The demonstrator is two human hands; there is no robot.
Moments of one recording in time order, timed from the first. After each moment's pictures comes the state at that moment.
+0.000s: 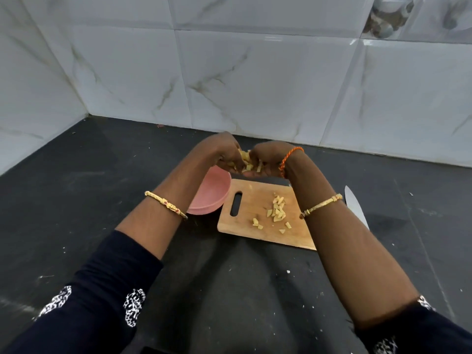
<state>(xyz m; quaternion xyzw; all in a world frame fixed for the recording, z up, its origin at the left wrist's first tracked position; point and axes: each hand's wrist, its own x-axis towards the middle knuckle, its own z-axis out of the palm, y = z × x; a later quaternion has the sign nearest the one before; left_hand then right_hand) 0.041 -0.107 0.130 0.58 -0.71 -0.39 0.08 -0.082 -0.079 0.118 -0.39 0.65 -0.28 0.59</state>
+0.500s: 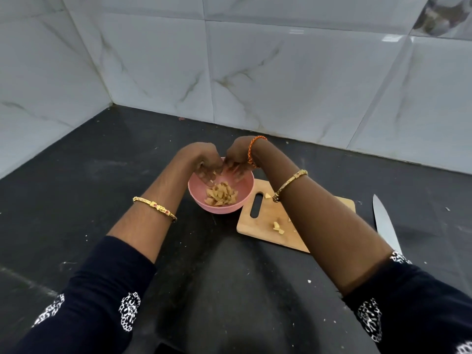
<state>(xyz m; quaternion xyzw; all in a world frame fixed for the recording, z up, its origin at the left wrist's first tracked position) 0.113 -0.130 0.105 0.68 -0.60 -0.43 0.00 0.000 -0.126 0.106 -0.57 0.66 -0.12 0.48</state>
